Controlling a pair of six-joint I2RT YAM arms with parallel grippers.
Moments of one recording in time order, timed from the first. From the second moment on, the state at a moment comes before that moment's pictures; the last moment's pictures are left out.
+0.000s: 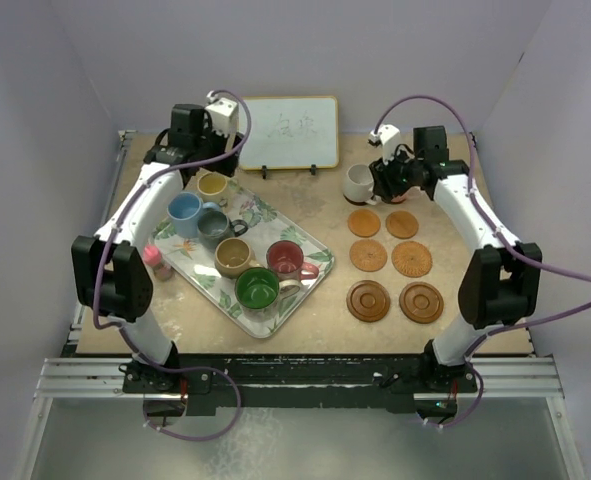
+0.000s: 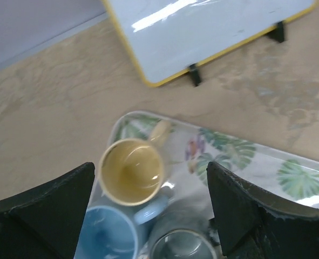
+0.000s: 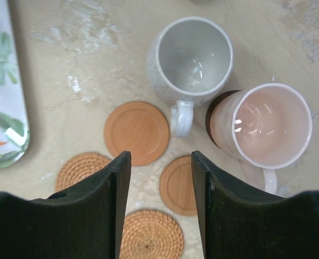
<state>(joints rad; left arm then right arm) -0.23 1.73 1.59 -0.45 0.12 0.19 0.12 1.68 1.38 -0.49 -0.36 -0.50</state>
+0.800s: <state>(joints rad) -0.09 2.07 1.78 -0.71 -0.06 0.16 0.12 1.48 1.39 -0.92 -0.42 -0.53</state>
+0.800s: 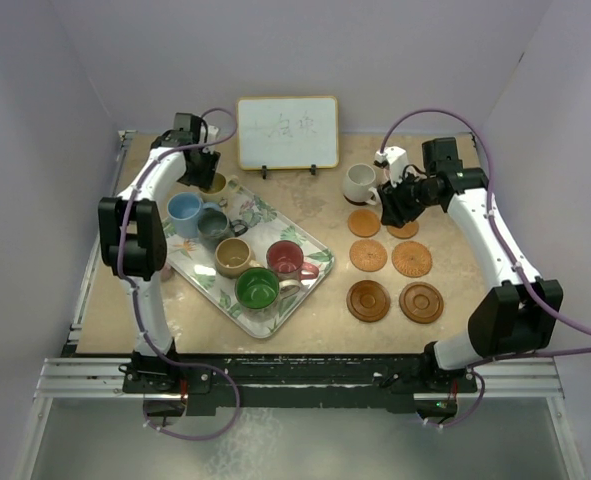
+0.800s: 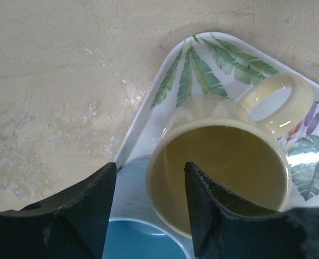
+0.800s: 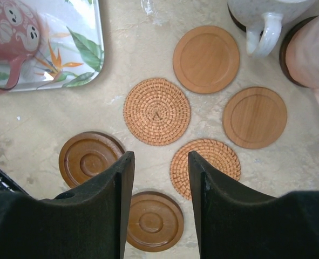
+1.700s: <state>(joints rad) -0.09 2.13 1.84 -0.70 0.09 0.21 0.12 1.46 1.36 -0.93 -0.44 -0.53</state>
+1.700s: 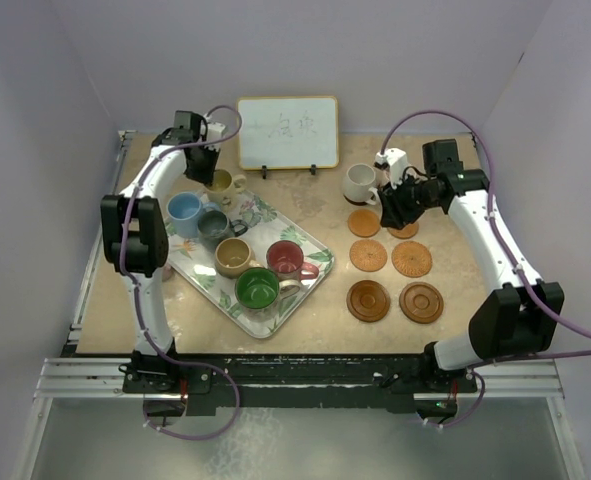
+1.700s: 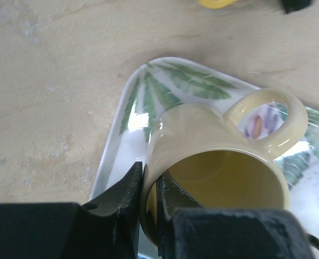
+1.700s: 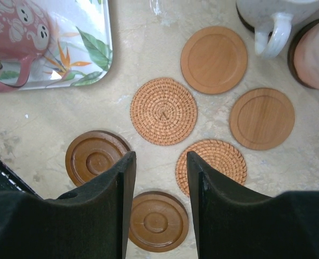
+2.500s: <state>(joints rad) -0.41 1.91 1.95 -0.72 0.58 0.20 0.29 1.45 1.46 -0.67 -0.66 -0.43</state>
